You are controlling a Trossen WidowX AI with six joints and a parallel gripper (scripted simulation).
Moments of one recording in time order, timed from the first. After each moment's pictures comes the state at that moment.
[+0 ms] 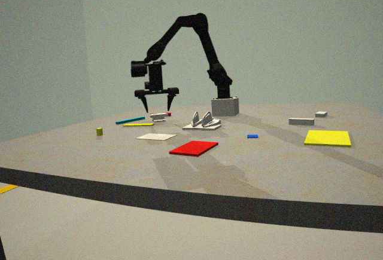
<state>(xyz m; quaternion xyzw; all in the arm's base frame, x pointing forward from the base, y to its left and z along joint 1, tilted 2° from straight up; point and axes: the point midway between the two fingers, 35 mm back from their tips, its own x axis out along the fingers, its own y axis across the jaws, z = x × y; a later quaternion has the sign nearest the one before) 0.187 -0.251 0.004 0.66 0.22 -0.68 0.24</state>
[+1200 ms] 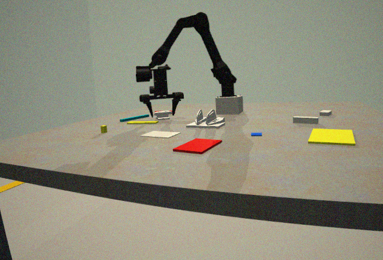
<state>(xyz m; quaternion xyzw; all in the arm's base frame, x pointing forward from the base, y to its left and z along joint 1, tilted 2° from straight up) 0.186 -0.251 -0.026 0.66 0.22 -0.68 0.24</state>
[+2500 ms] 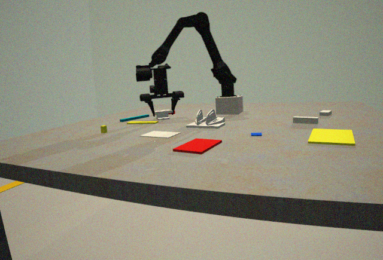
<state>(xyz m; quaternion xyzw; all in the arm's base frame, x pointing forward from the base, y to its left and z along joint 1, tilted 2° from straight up) 0.185 -0.249 -0.022 0.66 0.22 -0.68 0.24</state>
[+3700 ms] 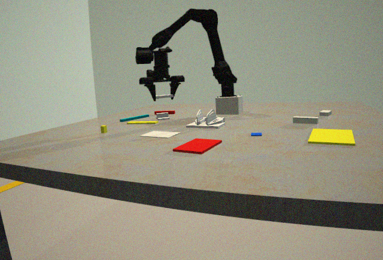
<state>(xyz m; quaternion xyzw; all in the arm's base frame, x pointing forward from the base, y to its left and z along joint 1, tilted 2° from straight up) 0.211 -0.226 0.046 0.62 0.31 -0.64 0.33</state>
